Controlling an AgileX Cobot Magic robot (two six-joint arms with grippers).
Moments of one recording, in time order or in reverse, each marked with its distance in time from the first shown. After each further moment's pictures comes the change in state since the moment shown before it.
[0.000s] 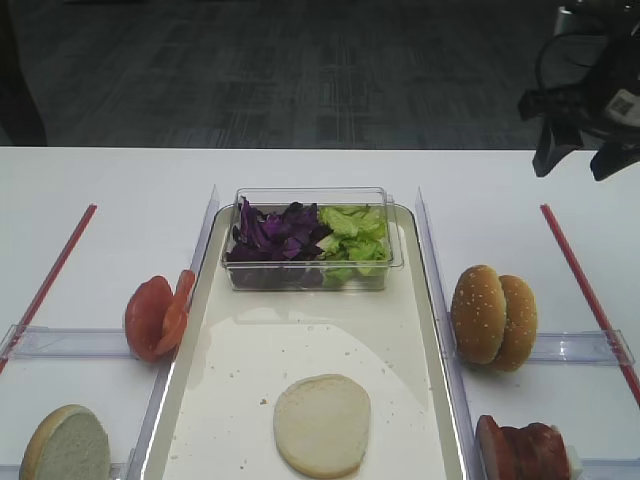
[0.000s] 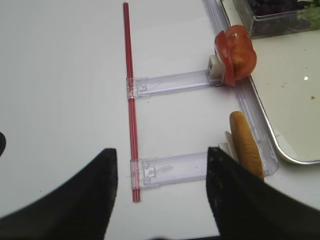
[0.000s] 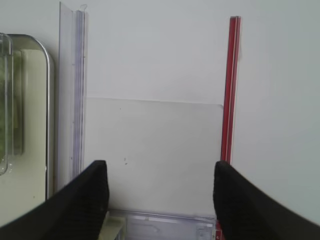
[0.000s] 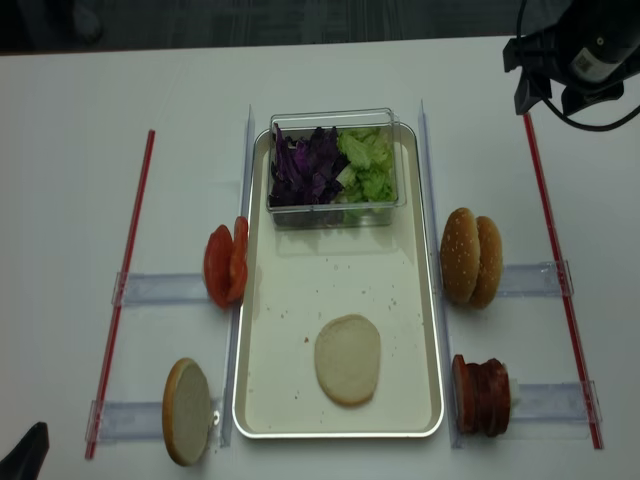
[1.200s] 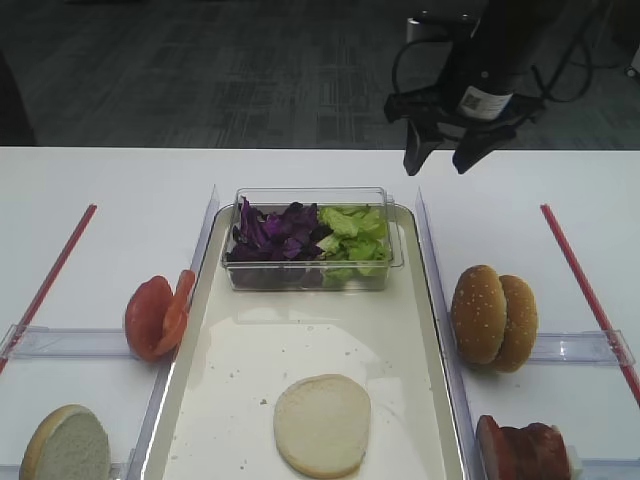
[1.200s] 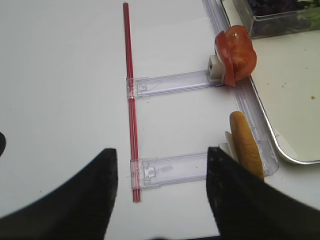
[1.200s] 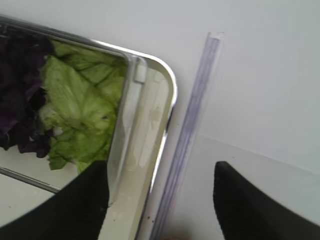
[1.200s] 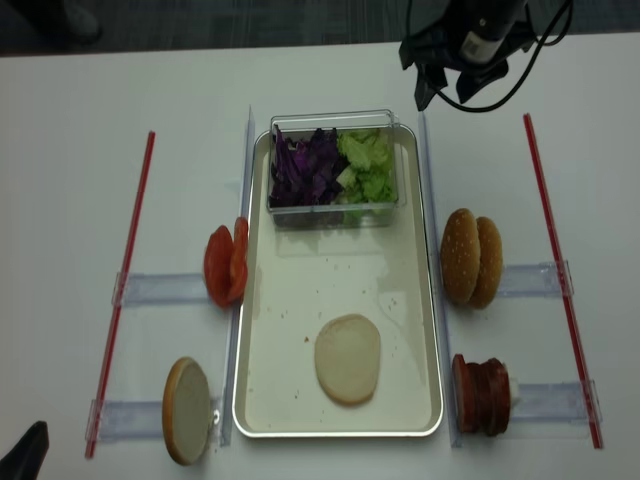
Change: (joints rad) left arm 0.000 0.000 0.000 0.000 0.000 0.000; right arm 0.231 0.269 -0.361 0.045 0.135 -0.006
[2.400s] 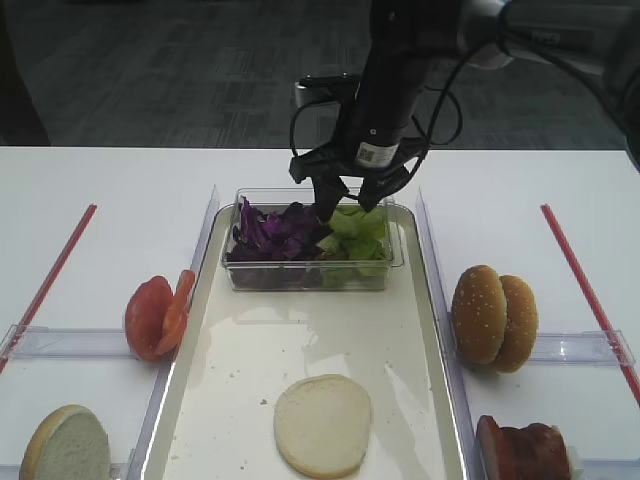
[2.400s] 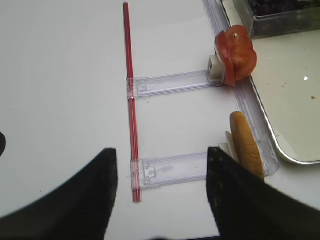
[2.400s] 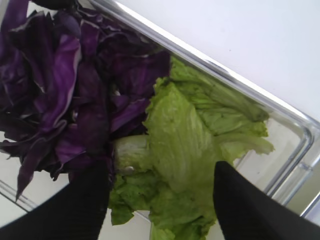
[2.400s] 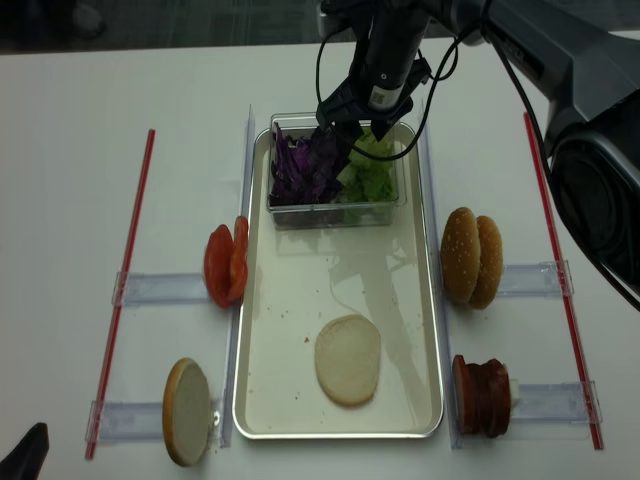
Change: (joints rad) left arm 0.000 0.000 0.000 0.000 0.000 0.000; right arm 0.185 0.248 -0.227 0.003 0.022 -0.064
